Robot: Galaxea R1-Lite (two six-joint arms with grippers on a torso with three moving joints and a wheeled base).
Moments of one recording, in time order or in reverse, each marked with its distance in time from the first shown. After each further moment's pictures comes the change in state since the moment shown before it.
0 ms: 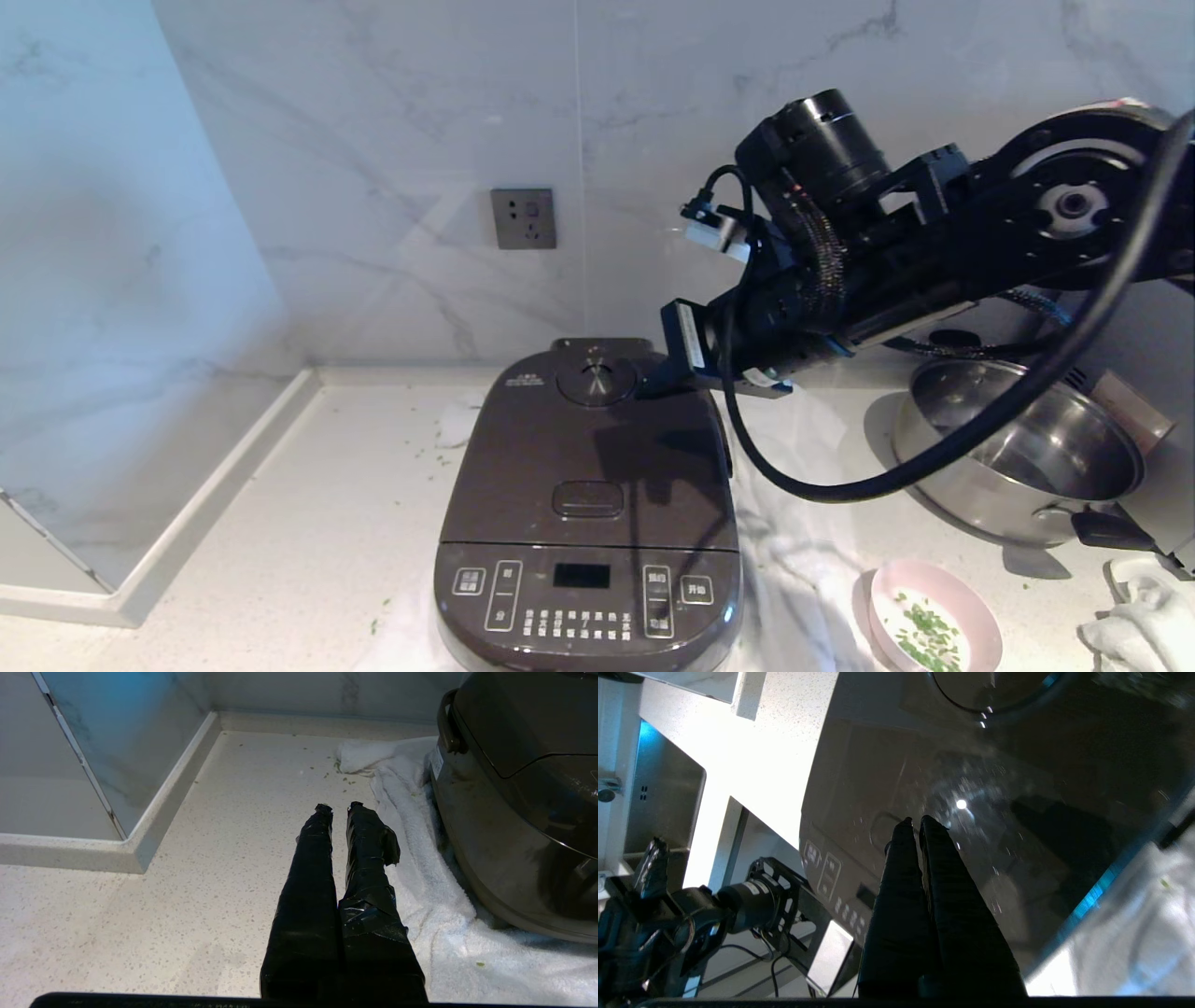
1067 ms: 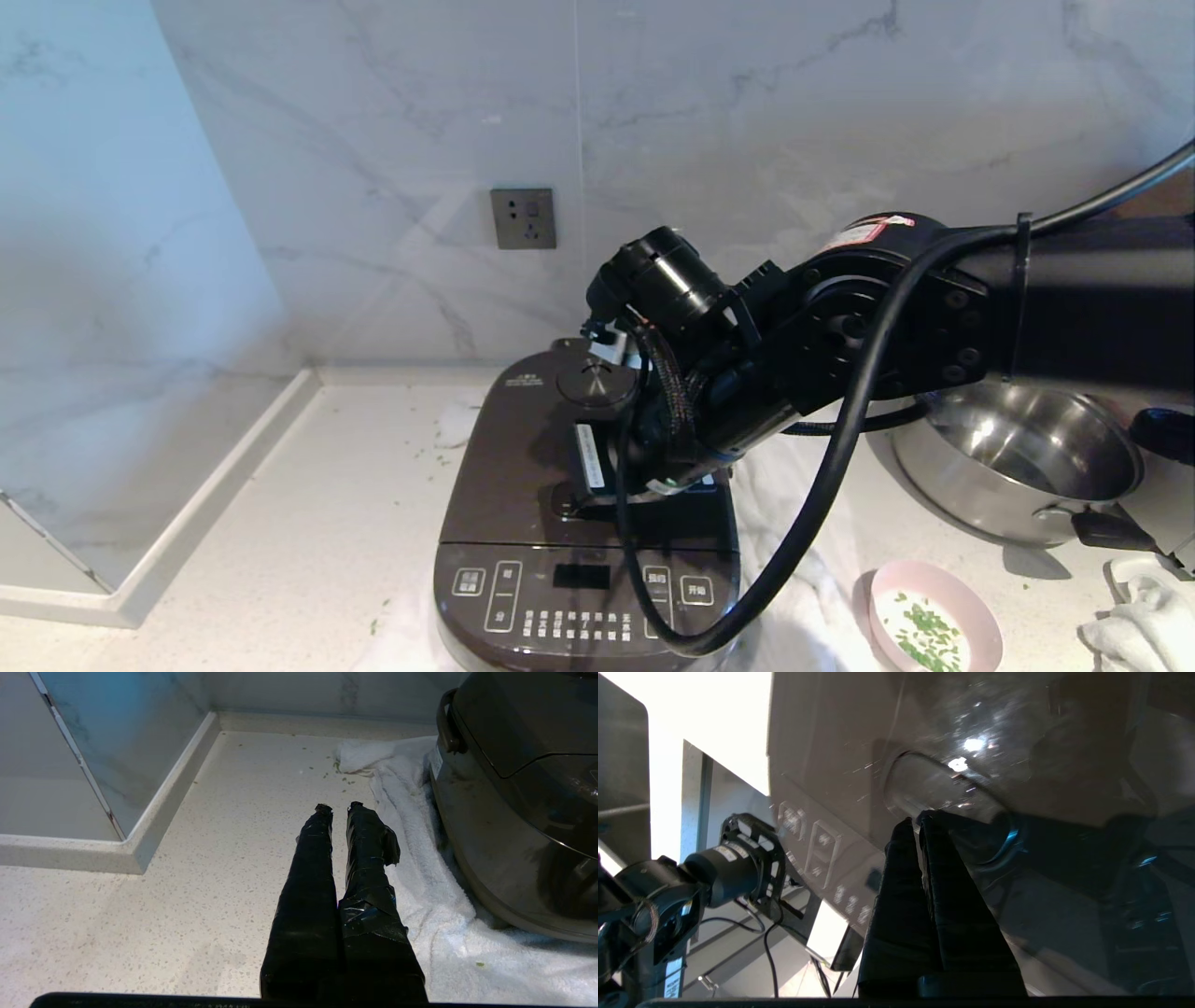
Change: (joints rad) left arm 0.000 0.000 0.000 0.000 0.000 0.000; right arm 0.162 0.139 -0.004 0.055 -0.050 0.095
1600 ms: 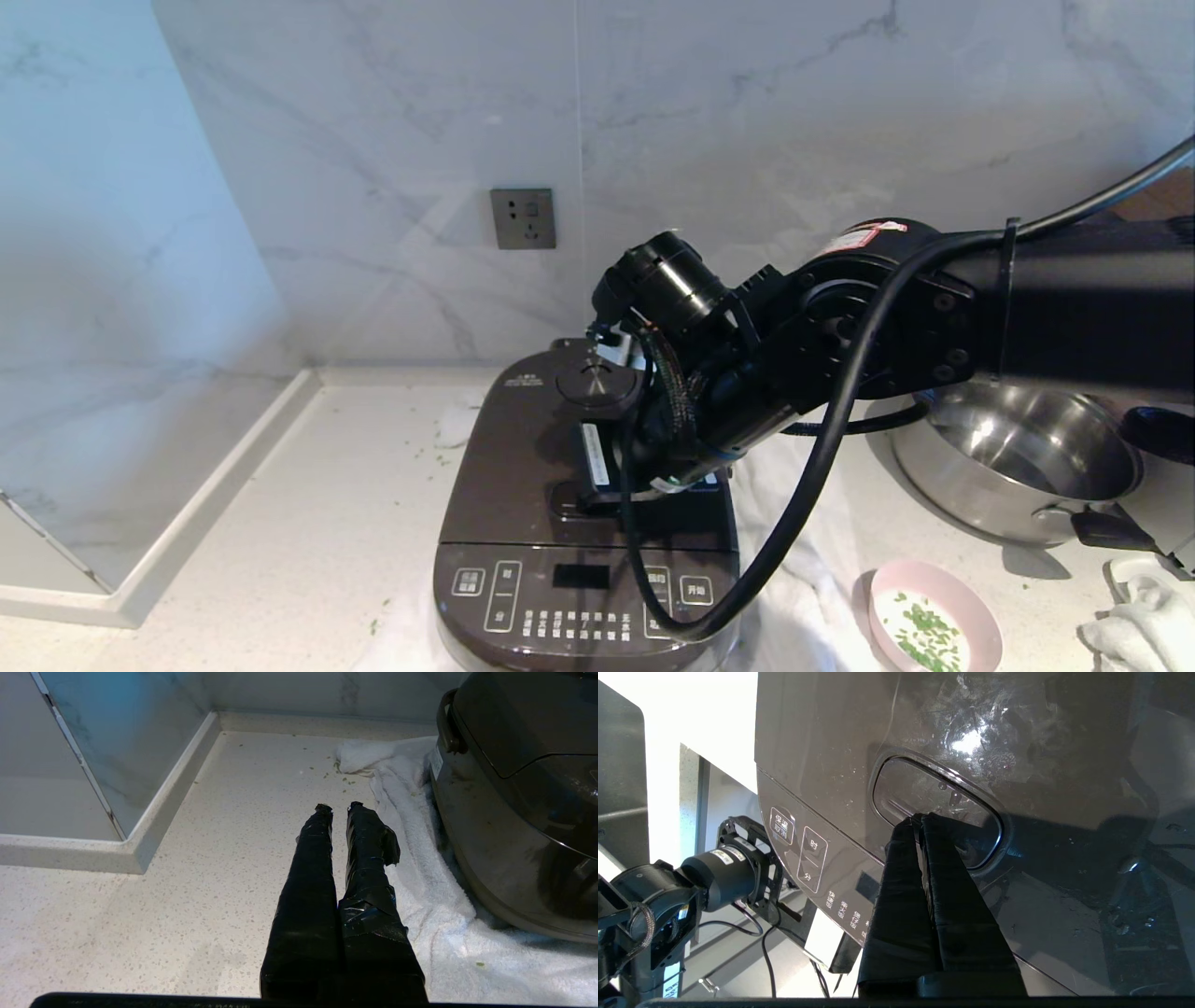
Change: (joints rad) left arm 0.000 0.000 0.000 0.000 0.000 0.000; right arm -0.015 0.009 0.010 -0.004 -0.001 -0.001
